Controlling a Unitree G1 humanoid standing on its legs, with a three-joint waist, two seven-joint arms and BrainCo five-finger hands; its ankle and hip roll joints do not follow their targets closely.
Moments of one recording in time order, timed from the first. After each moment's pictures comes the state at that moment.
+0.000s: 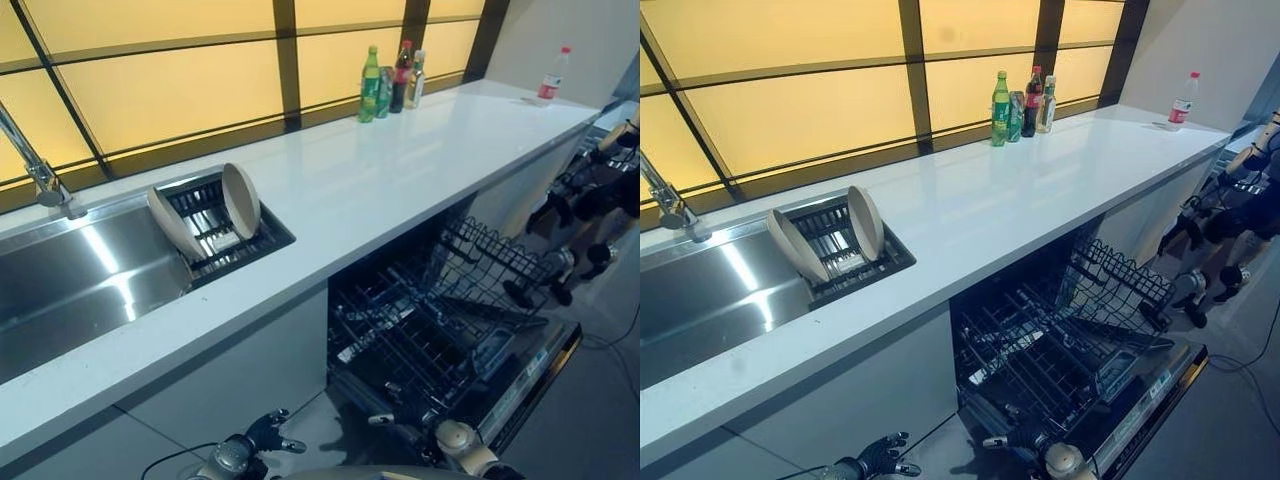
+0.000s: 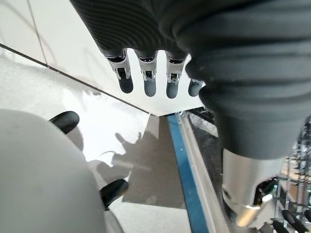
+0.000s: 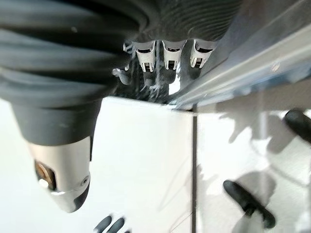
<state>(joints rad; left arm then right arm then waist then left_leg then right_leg) -0.06 0.23 -0.47 1.13 -0.03 -0.19 -0.11 -0.04 -0.23 0.46 0.94 0.10 -0.19 0.22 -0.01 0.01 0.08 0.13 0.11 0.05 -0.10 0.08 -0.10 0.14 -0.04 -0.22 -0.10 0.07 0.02</state>
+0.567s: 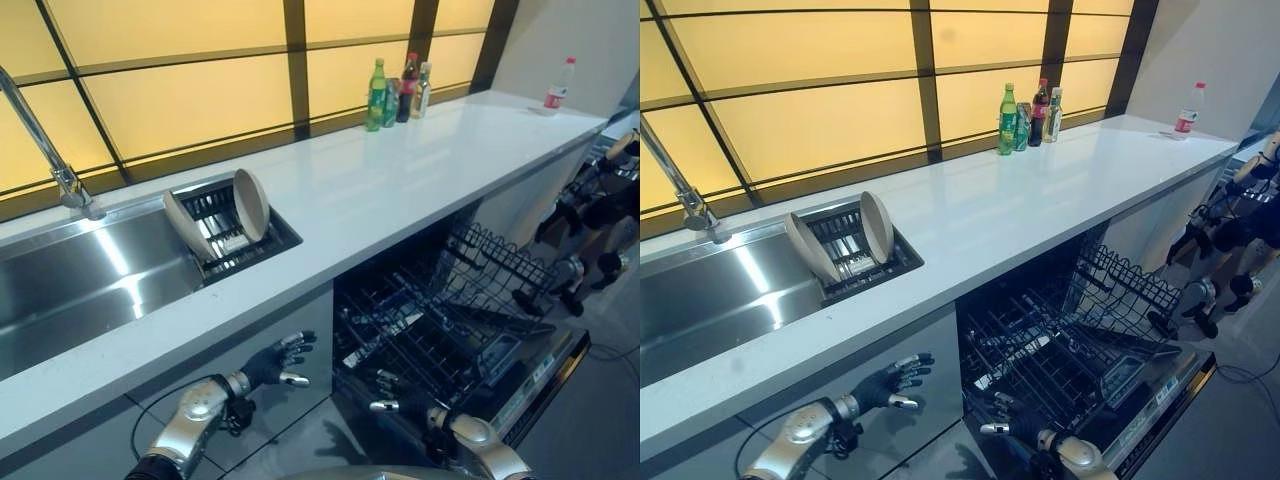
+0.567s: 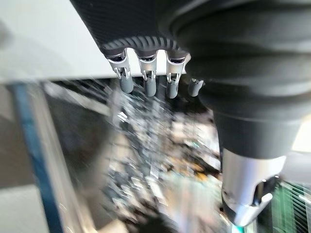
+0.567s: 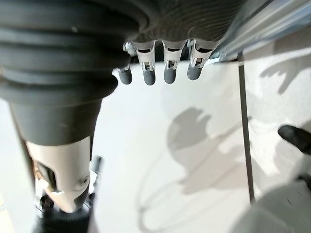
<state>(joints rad) 0.04 0.52 -0.36 0.36 -0.46 -0.23 -0.67 0.12 -0.40 0.40 0.46 0.33 -0.04 0.50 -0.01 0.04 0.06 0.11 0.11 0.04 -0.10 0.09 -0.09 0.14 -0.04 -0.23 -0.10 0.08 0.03</state>
